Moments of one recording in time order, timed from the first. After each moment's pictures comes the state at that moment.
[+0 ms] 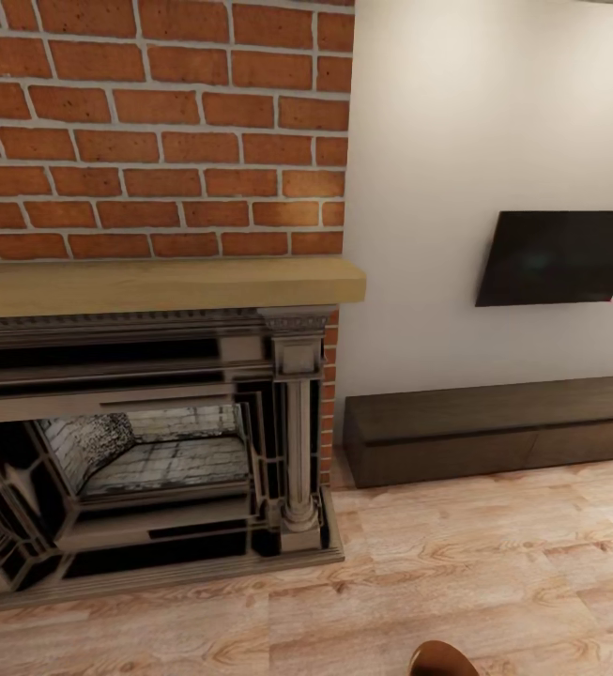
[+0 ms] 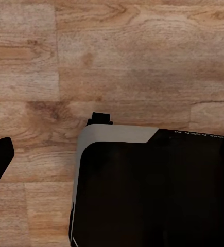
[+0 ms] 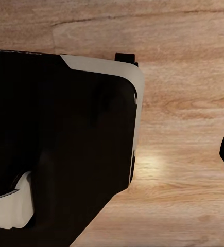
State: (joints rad) left arm -0.26 0.07 -0.74 -0.13 0.87 0.05 0.03; right arm -0.26 -0.08 -0.16 0.04 0.24 0.11 0.15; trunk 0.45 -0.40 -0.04
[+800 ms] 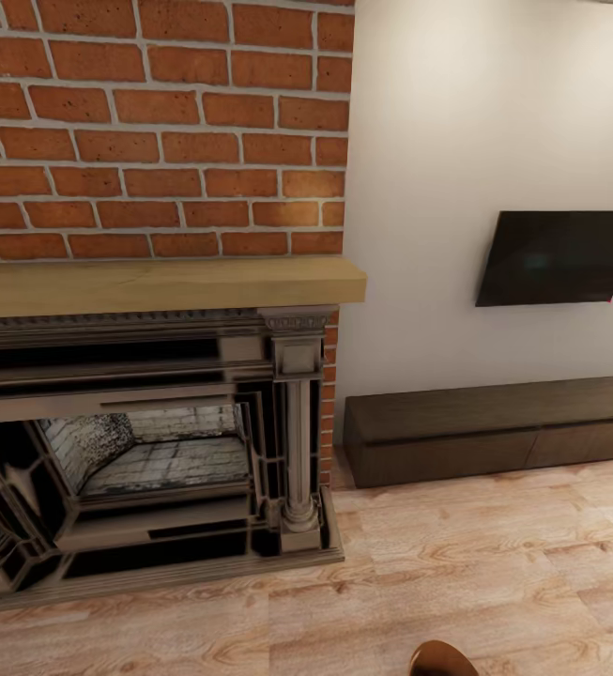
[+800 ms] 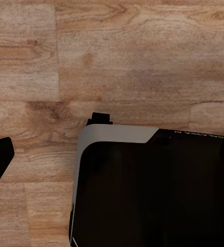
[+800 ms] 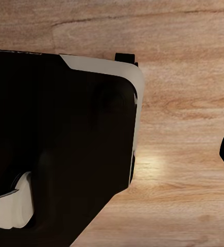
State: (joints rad) left arm -0.26 0.07 -0.74 -0.13 0.87 0.05 0.03; right arm -0.26 -0.08 -0.16 0.04 0.24 0.11 0.15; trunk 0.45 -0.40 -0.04
